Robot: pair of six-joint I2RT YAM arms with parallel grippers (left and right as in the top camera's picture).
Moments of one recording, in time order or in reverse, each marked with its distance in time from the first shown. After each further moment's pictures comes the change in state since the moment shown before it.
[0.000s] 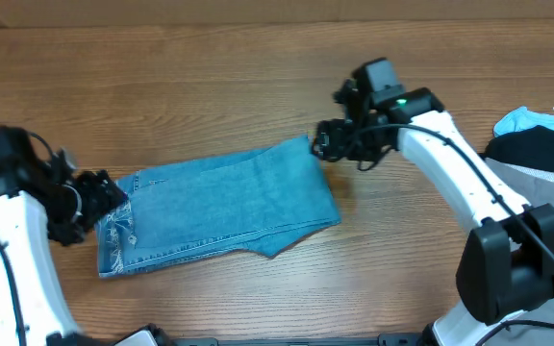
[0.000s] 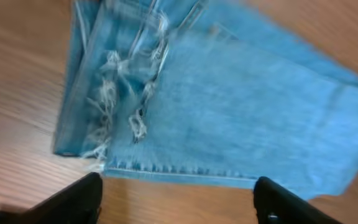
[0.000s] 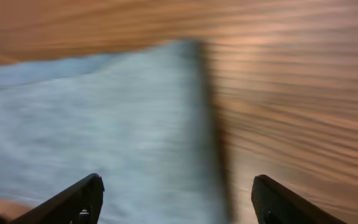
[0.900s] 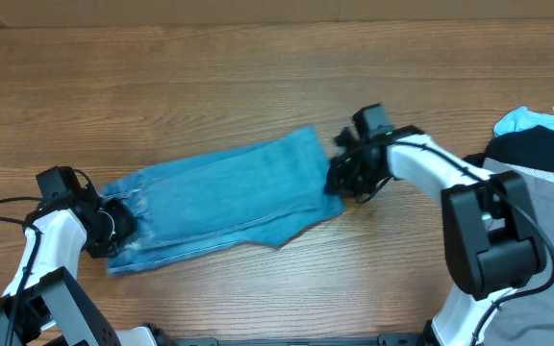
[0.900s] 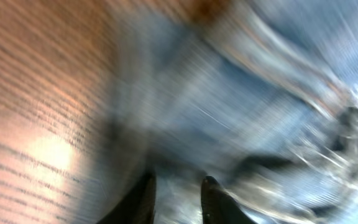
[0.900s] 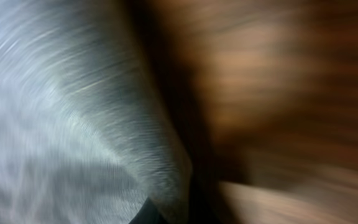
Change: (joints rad) left arm 0.000 0.126 -0.452 0.647 -0.078 -0.106; right arm -0.045 0.119 -0.256 0.209 -0.085 0.086
